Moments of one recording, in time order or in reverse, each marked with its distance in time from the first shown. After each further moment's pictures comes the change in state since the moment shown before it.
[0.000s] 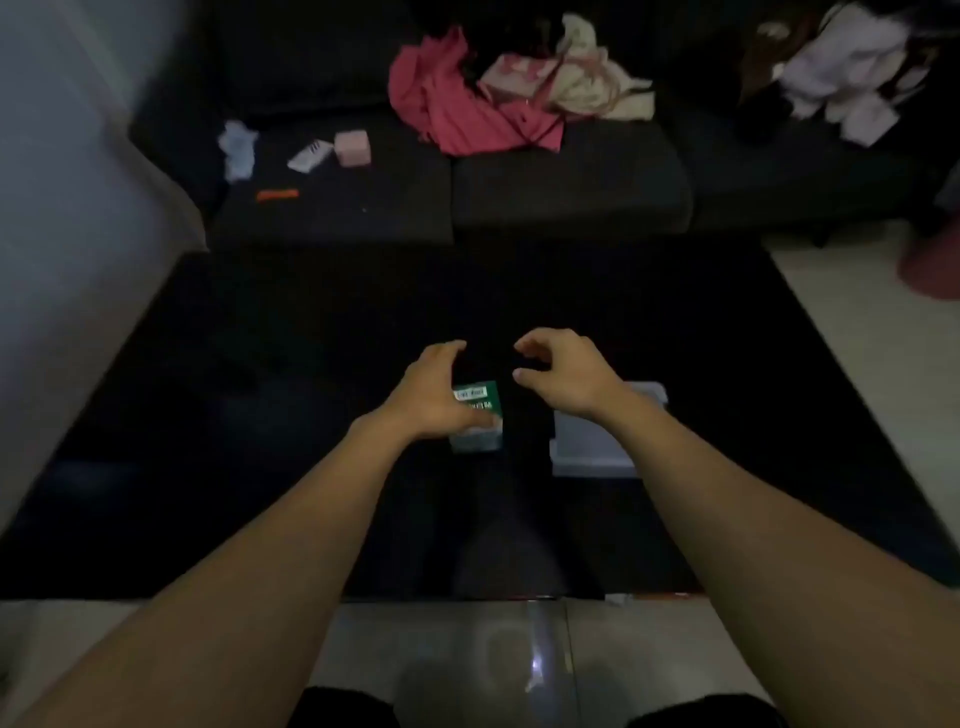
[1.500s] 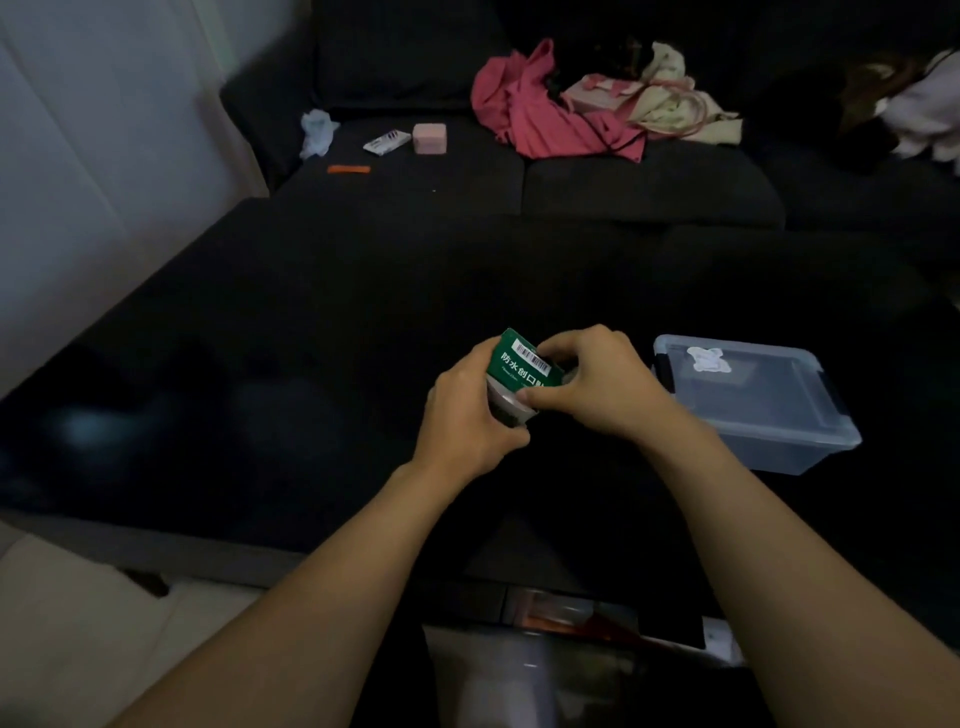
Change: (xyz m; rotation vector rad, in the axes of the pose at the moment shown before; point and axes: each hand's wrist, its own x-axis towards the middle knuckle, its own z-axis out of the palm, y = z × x) left_hand -0.036 -0.122 0.089 -0.236 0.485 0.269; right_hand 0.000 0.023 0.128 -0.186 0.053 -0.289
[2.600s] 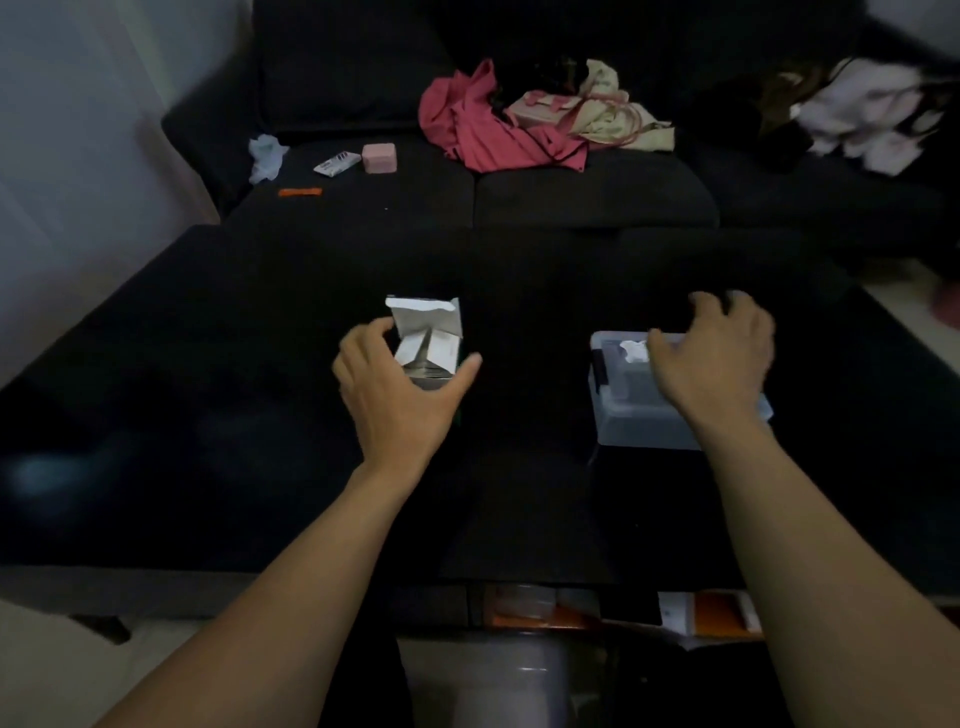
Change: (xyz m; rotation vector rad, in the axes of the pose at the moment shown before) left_hand 0.006 0.018 0.004 0.189 0.465 -0.105; right_hand -0.042 0.092 -0.065 -0.328 0.627 0.527
